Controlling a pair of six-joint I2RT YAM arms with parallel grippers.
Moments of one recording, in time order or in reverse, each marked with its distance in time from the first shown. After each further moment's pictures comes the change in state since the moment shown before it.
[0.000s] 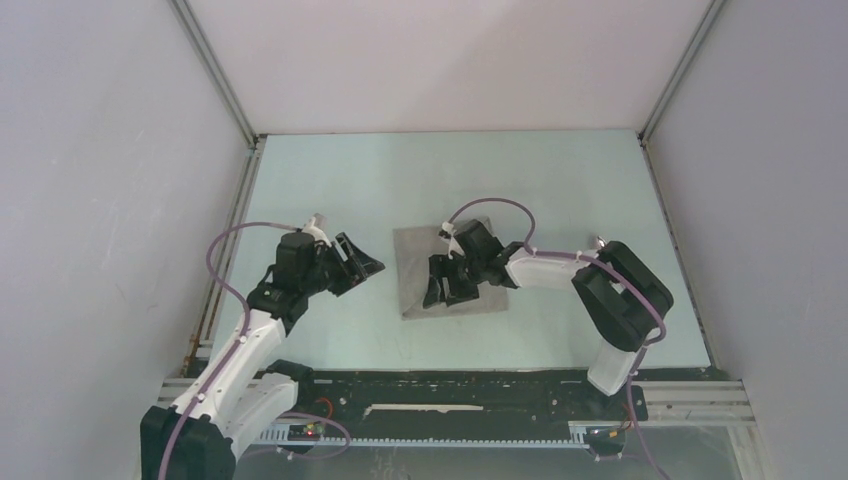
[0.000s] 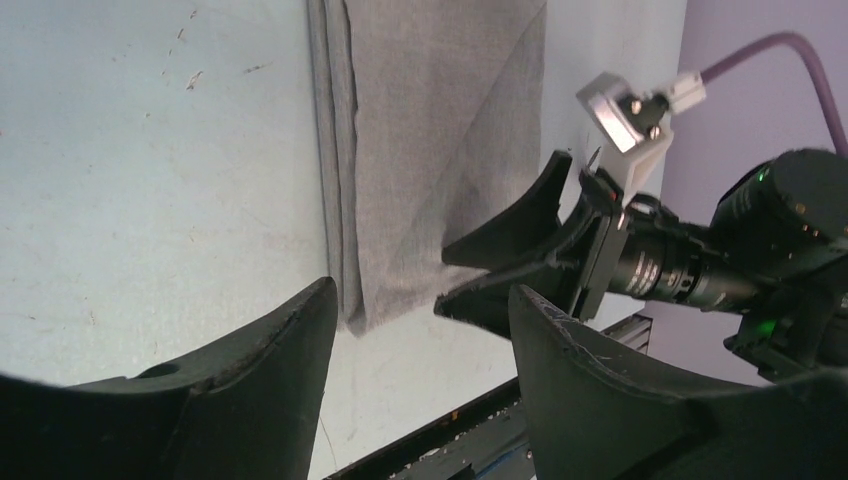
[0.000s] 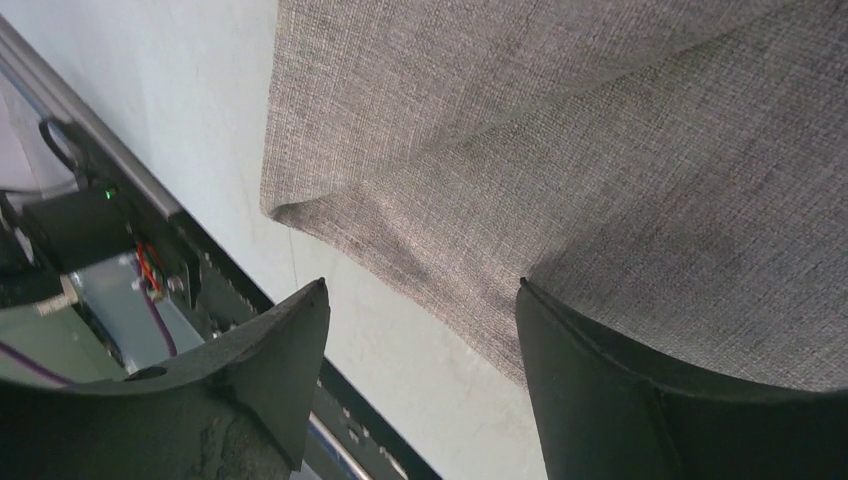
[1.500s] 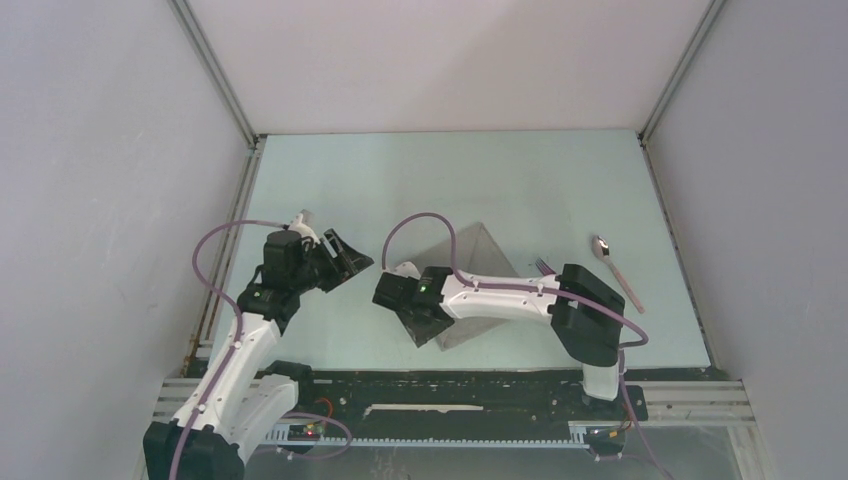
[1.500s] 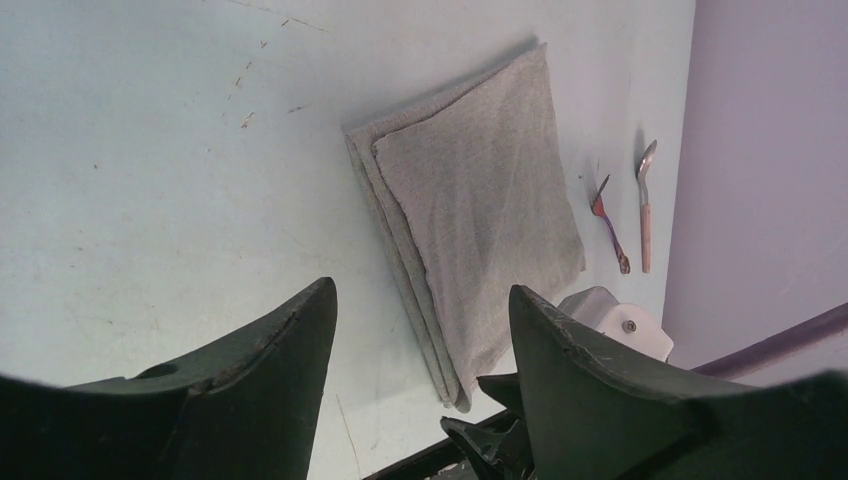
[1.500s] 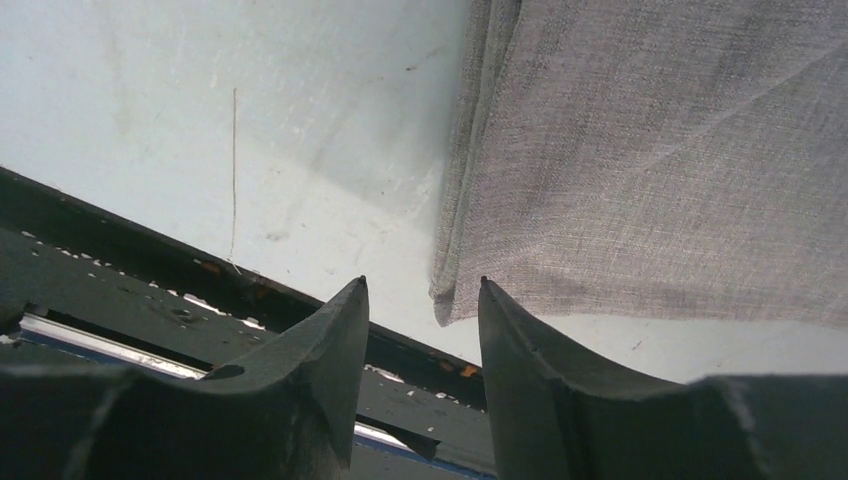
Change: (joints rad) left arm 0.087 -0.038 0.030 -0.054 0.009 0.072; right arm 0.481 0.114 0.453 -0.733 0.627 0.014
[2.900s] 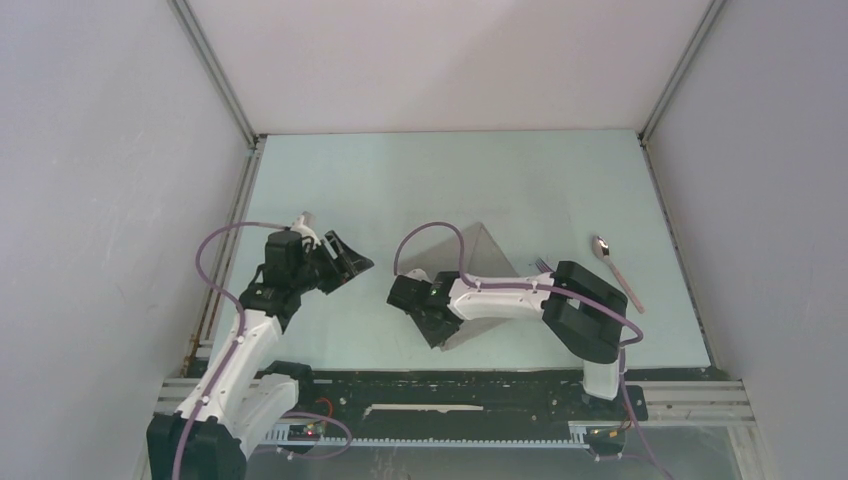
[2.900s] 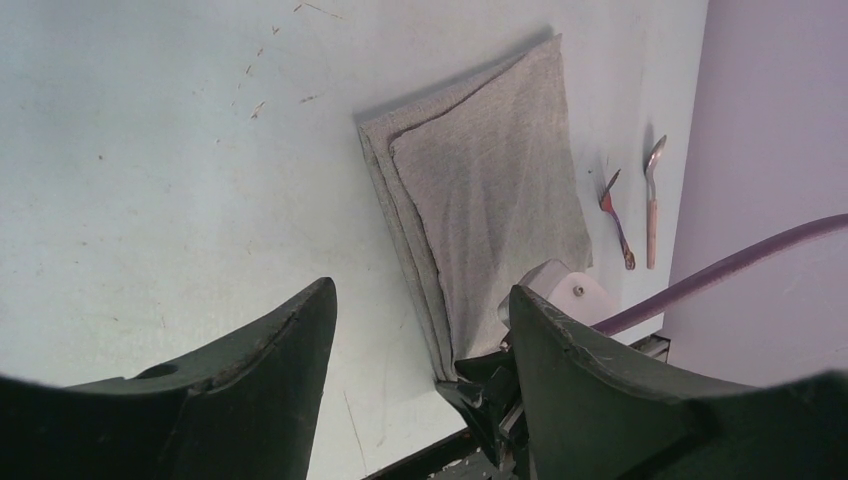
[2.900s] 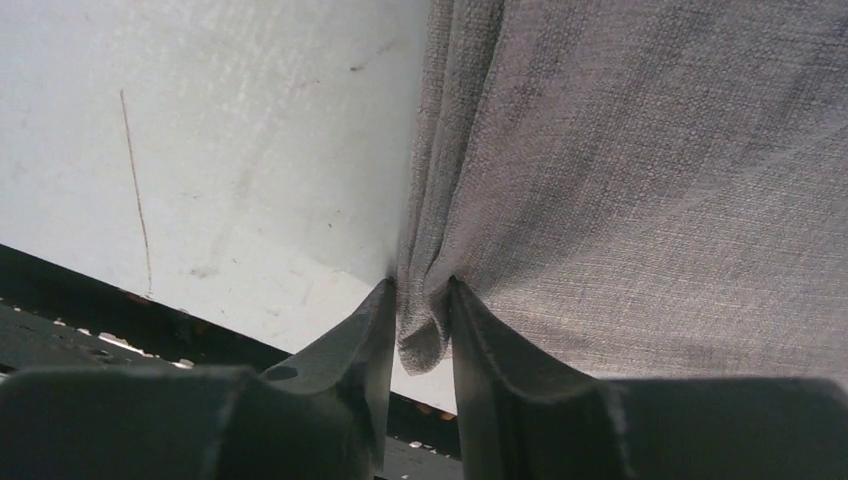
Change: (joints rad) left arm 0.021 0.029 -0.018 0.014 0.028 0.007; right arm -0.059 0.005 -0.170 0.169 -0.067 -0.045
